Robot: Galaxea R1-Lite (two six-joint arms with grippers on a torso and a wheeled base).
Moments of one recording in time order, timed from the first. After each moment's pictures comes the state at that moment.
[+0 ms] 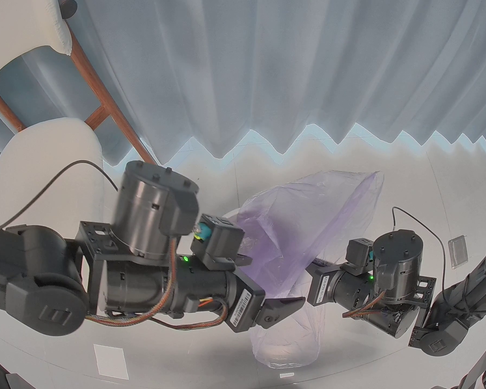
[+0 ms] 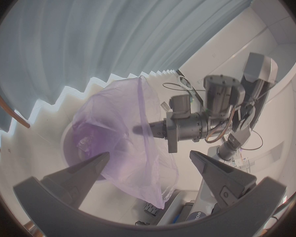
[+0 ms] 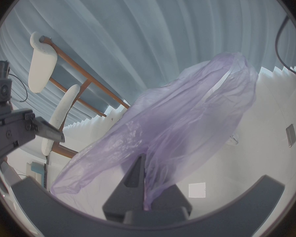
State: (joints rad) left arm -0.83 1.66 -0.93 -0.21 -0.18 -0.05; right arm 0.64 1.85 -0.50 -0.99 -0.26 0.40
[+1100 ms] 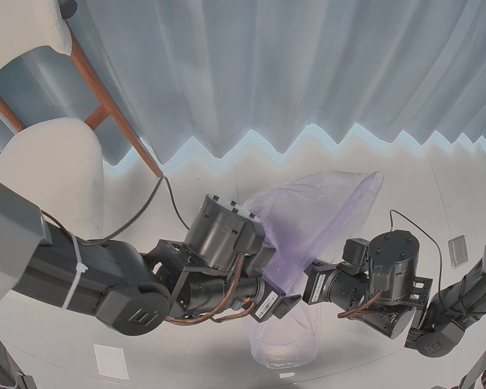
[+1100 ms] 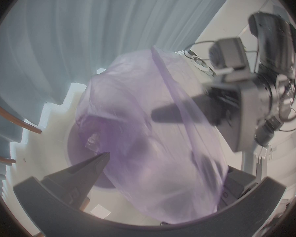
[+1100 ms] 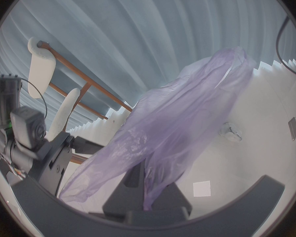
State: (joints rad) left arm -0.84 1.90 -1.01 -0.25 0.02 0.08; right arm 0.65 1.86 -0.52 -1.00 -0.27 0.45
